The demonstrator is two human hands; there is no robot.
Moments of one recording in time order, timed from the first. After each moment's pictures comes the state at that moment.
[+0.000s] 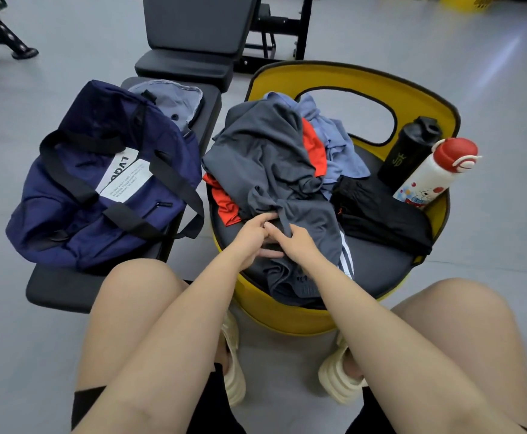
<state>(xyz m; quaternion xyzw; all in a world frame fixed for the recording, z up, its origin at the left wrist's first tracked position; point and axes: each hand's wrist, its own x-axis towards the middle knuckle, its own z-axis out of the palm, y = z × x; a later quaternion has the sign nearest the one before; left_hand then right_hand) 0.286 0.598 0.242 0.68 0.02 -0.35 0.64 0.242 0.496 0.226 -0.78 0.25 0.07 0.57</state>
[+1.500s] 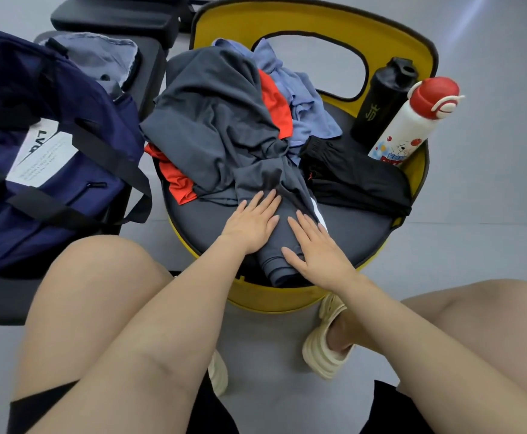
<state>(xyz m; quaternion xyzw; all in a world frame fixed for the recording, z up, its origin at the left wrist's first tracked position) 0.290 0.539 0.155 0.90 -0.41 -0.15 0.04 0.158 0.411 0.154 -0.98 0.07 0.10 0.17</state>
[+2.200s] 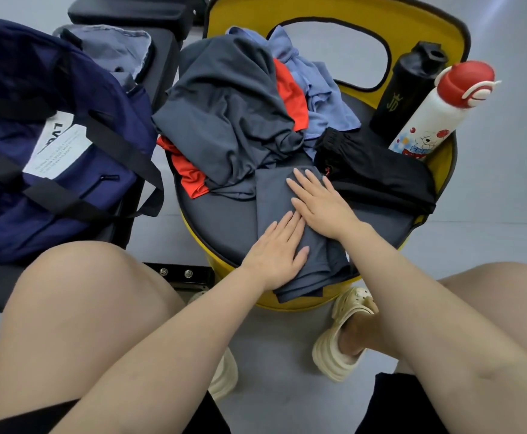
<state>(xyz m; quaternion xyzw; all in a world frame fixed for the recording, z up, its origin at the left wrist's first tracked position) 0.231 0.549 0.151 0.88 -0.44 -0.13 0.11 0.238 0.384 0.162 -1.00 0.00 0.07 0.07</state>
